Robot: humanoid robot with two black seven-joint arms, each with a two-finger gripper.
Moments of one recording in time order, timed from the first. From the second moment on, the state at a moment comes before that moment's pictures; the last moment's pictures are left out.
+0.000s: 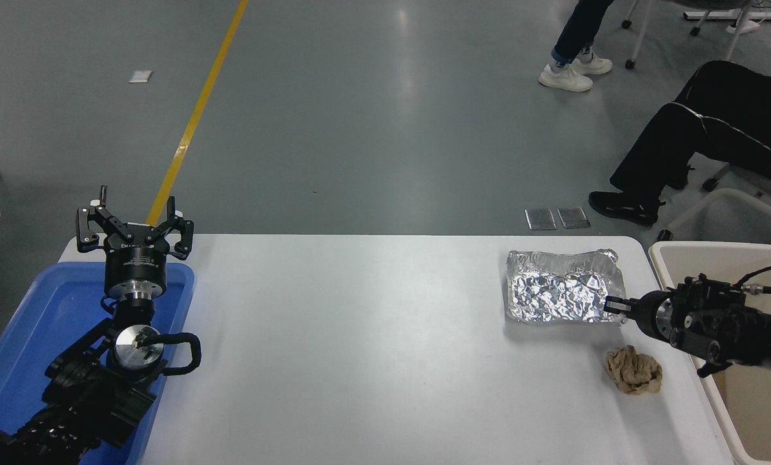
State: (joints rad) left arm -0.59 0.14 -1.05 -0.42 -0.12 -0.58 -0.60; right arm 1.09 -0.45 -0.86 0.71 -0.47 -0.02 0.10
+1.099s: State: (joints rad) left arm -0.59 0.14 -1.05 -0.42 -0.12 -0.58 -0.60; right arm 2.30 -0.72 -1.52 1.57 -0.17 0.59 0.17
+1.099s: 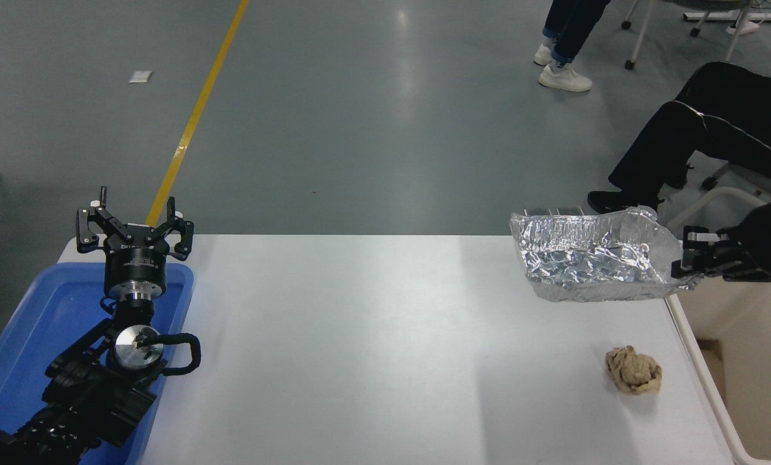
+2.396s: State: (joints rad) left arm -0.59 0.14 -1.05 -0.42 -0.12 -0.58 -0.60; right arm 1.62 -0.73 -1.35 0.99 -0.13 0.36 0.15
